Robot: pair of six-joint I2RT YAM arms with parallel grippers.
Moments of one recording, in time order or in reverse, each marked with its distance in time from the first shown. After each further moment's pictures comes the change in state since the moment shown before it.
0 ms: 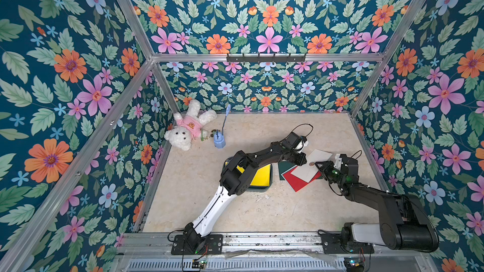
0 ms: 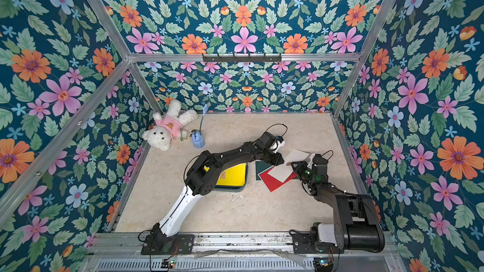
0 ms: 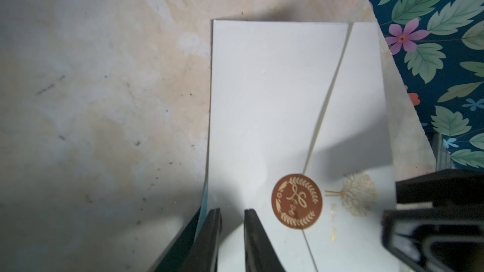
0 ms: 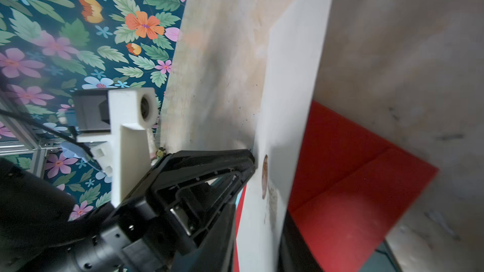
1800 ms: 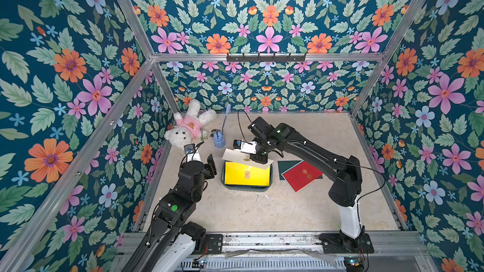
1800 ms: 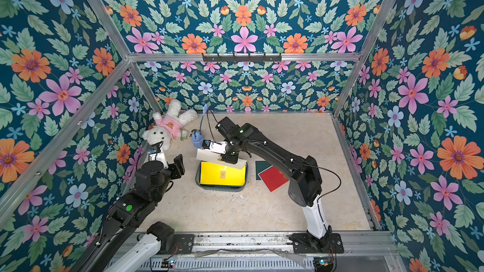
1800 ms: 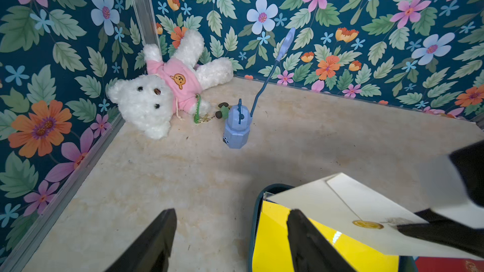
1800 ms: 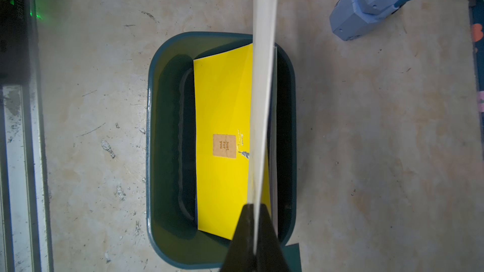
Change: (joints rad) left arm 0.392 -1.860 -1.243 -0.182 -0.877 0.006; right arm 0.890 0.680 1.675 -1.490 0.286 -1.600
